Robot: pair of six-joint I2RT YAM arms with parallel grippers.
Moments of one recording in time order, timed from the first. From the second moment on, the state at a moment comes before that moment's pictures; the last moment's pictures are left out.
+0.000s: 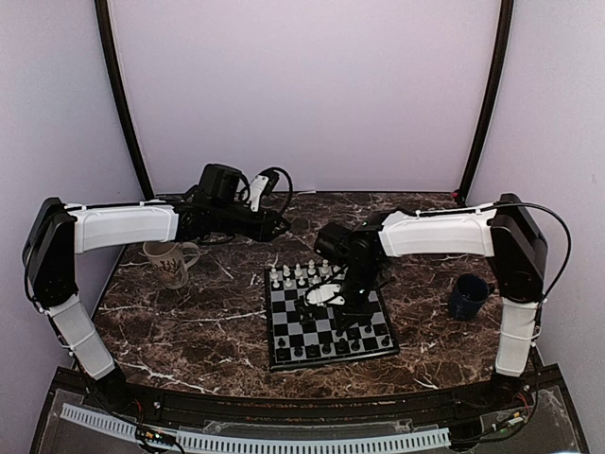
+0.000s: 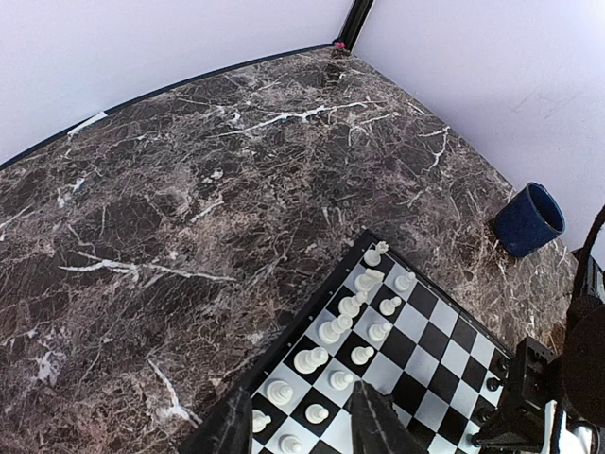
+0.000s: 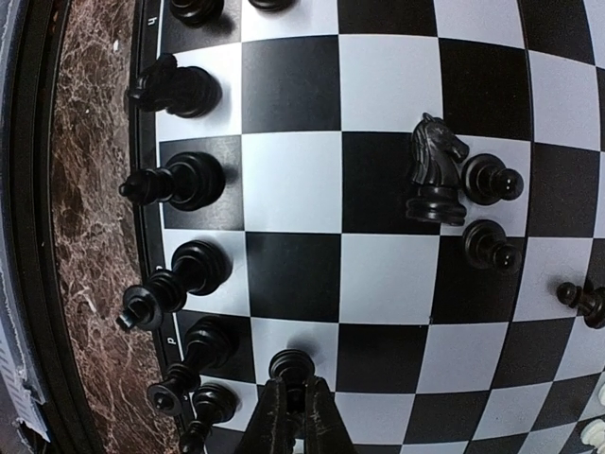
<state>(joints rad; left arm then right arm) -0.64 1.71 1.23 -0.07 0.27 -0.16 0.93 1.95 1.45 -1.01 -0.29 -0.74</state>
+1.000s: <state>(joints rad) -0.64 1.71 1.23 -0.09 0.27 -0.16 0.92 1.95 1.54 -1.09 -0.29 -0.76</state>
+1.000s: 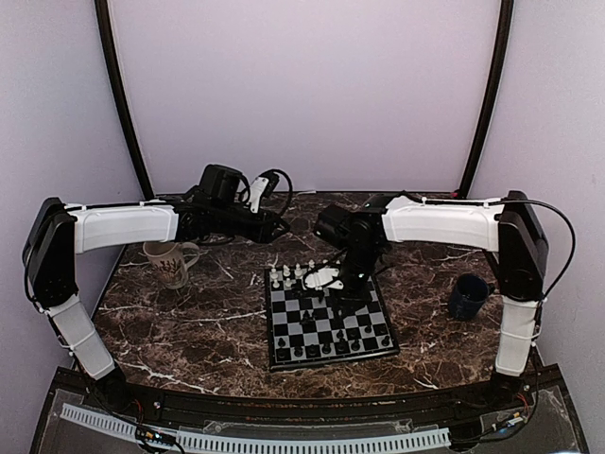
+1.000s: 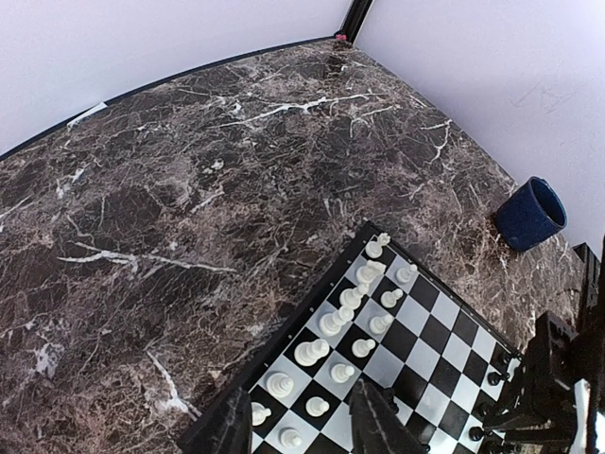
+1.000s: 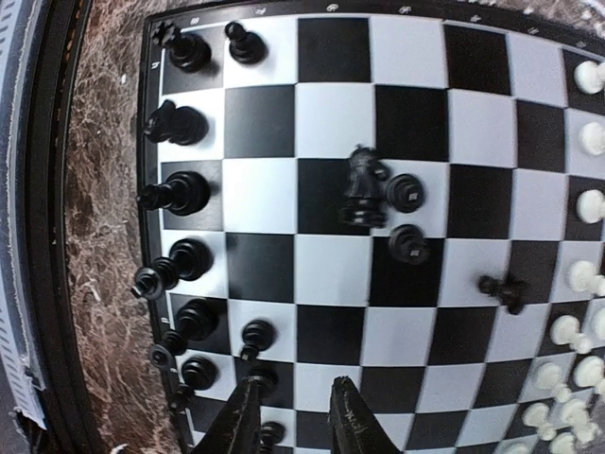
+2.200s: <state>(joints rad) -0.63 1.67 1.23 -0.10 0.20 -0.15 0.84 2.19 1.83 -1.04 -0.15 -1.07</state>
